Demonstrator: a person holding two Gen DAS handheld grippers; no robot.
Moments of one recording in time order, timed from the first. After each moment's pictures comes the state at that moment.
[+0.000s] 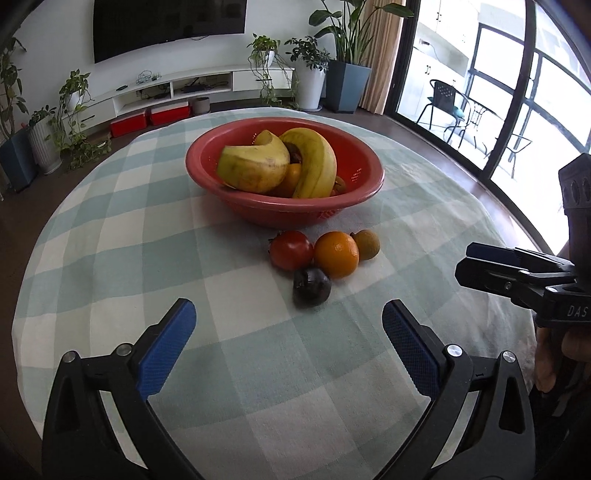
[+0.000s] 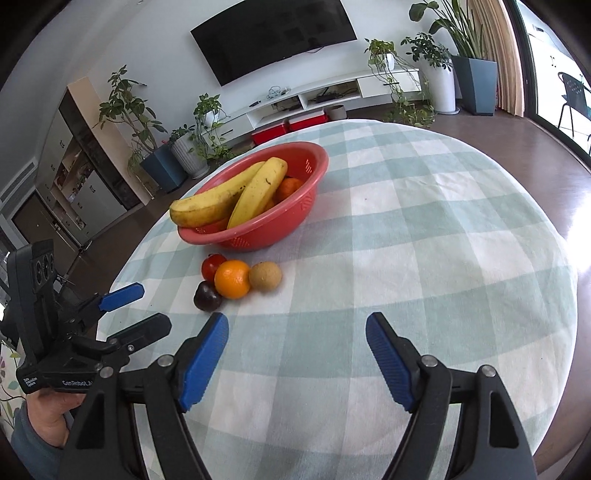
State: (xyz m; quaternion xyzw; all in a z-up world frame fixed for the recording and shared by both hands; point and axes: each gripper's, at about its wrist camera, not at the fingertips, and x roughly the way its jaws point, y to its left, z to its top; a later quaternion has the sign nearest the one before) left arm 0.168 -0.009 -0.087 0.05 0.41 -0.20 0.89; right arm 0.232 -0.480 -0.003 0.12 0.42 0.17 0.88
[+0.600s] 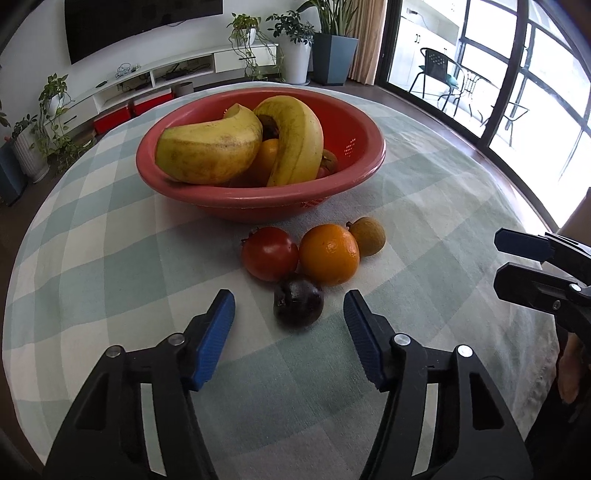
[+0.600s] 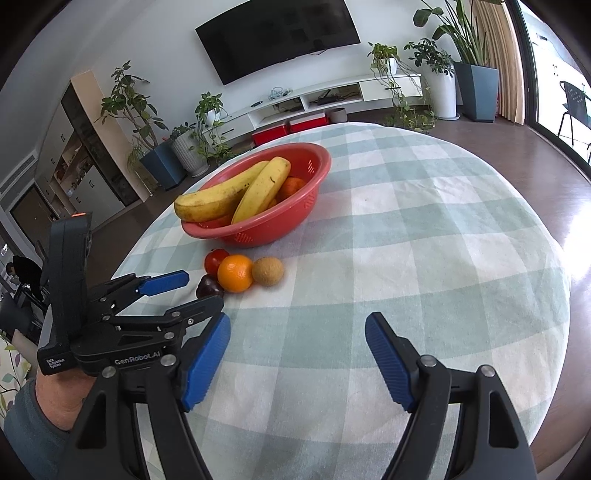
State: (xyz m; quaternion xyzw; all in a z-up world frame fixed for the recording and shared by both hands) left arm 0.206 -0.042 -0.110 0.09 0.45 -0.22 0.86; right arm 0.222 -0.479 0.001 0.11 0.42 0.16 0.89
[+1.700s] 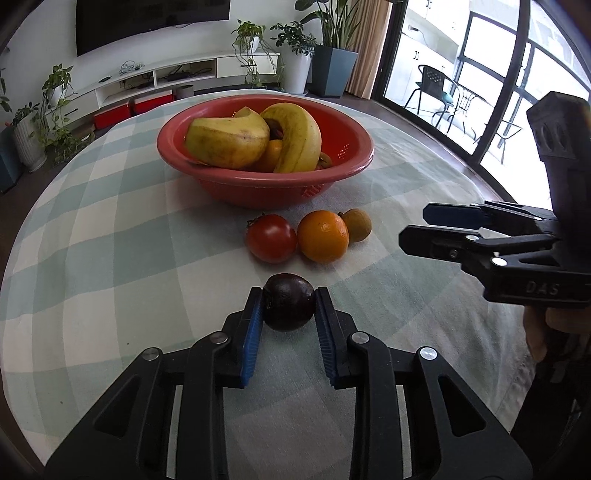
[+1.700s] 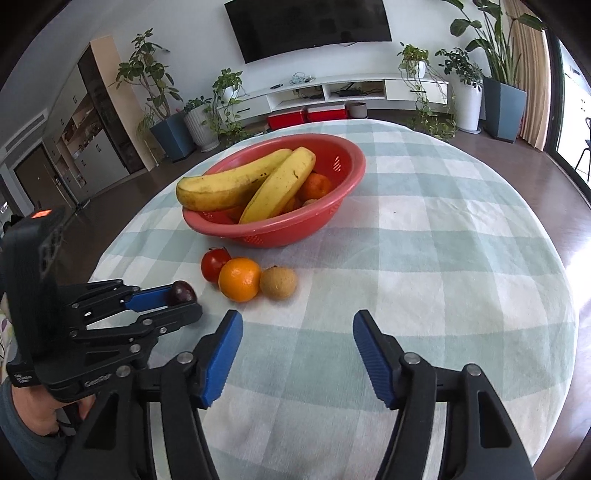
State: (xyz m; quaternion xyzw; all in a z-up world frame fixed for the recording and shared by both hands) left arm 0.182 -0.013 -0.109 0.04 0.44 -0.24 0.87; right arm 0.258 -0.447 -0.003 0.04 0.44 0.19 0.88
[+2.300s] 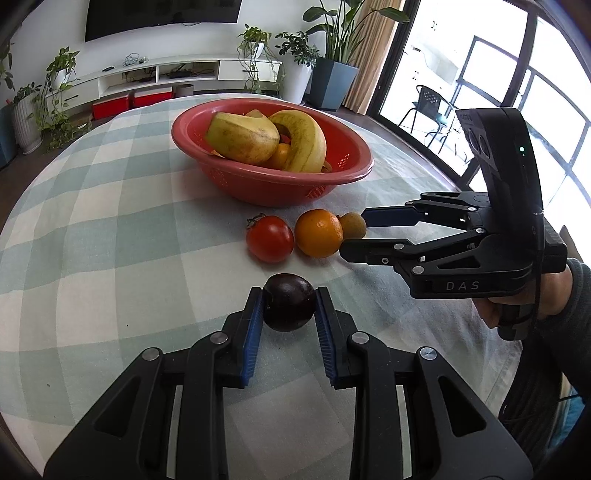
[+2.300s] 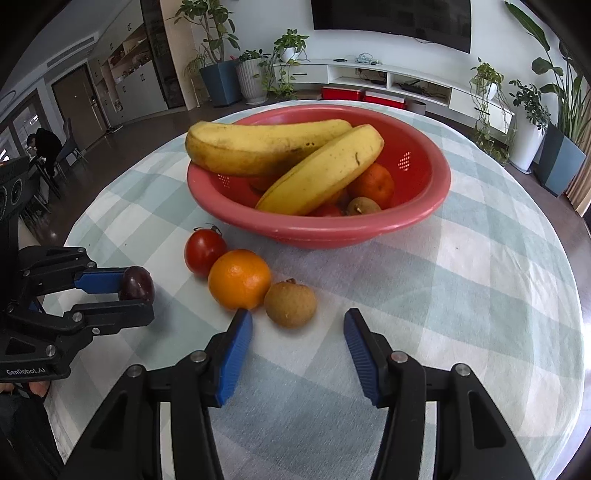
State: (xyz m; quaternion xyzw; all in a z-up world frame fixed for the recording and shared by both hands) left arm 0.175 0.005 -0.111 0.00 0.43 -0.25 0.87; right arm 0.297 -0.414 -0.027 -0.08 0.46 0.28 0.84
